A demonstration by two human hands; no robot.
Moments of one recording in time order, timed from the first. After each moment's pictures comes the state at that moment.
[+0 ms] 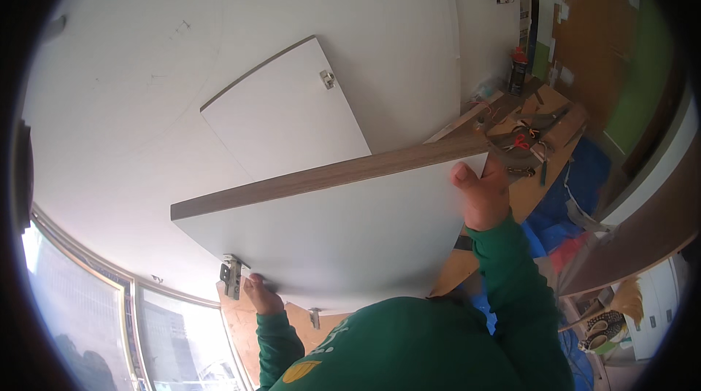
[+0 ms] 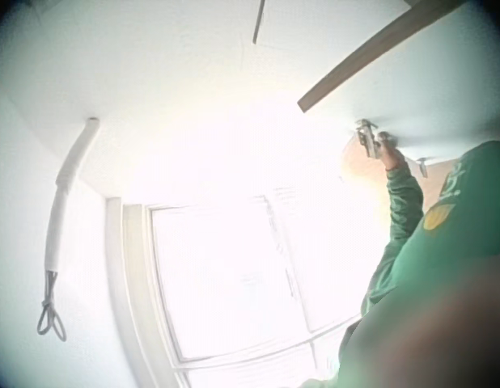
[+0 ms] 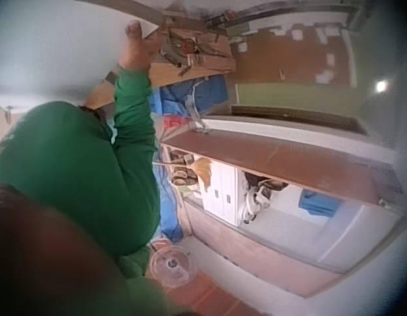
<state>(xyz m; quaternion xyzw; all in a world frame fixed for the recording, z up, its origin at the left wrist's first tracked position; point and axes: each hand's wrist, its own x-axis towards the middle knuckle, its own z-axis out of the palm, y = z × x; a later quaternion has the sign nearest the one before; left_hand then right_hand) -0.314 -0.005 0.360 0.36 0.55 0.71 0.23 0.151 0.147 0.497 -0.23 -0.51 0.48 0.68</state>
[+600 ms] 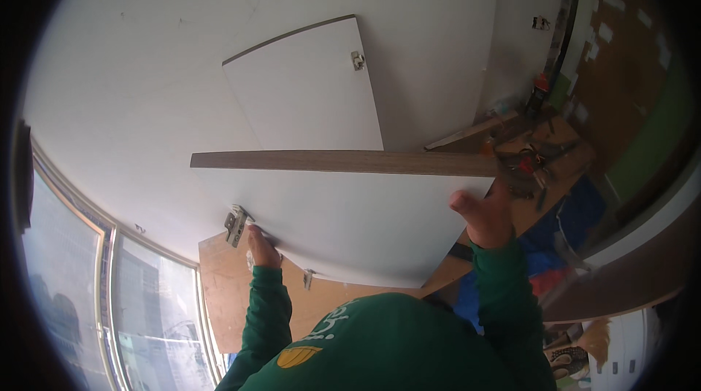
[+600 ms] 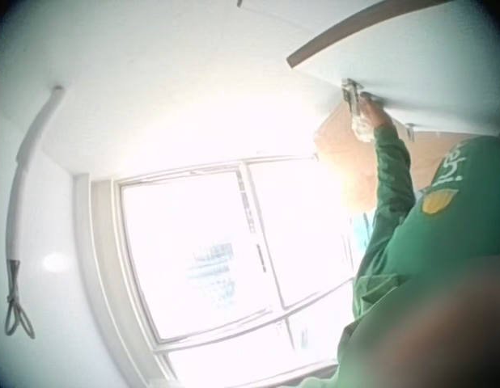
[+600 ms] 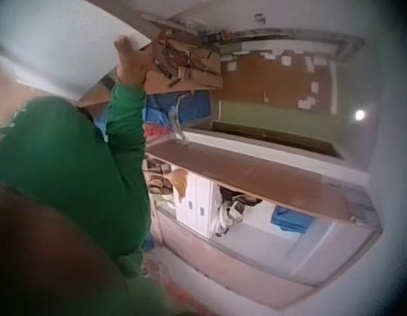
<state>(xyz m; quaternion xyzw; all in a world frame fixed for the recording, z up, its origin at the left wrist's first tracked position) -0.331 0.046 0.298 0.33 0.57 0.72 0.21 0.134 0.117 0.519 -0.26 -0.58 0.46 0.62</state>
